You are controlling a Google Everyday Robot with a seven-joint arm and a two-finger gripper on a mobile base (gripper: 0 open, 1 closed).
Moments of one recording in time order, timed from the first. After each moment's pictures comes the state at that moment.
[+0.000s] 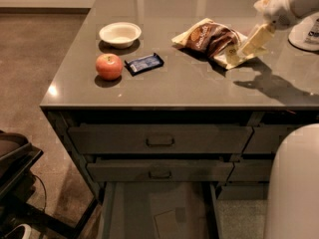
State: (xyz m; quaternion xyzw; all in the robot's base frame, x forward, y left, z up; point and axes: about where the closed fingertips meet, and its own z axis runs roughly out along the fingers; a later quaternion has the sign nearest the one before) arm 0.739 -0.290 0.934 -0.54 0.75 0.00 0.39
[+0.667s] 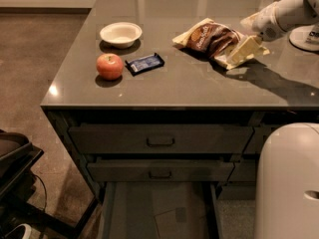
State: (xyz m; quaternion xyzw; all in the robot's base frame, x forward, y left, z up) arm 0.758 -0.273 0.887 -0.53 0.76 0.06 0.38
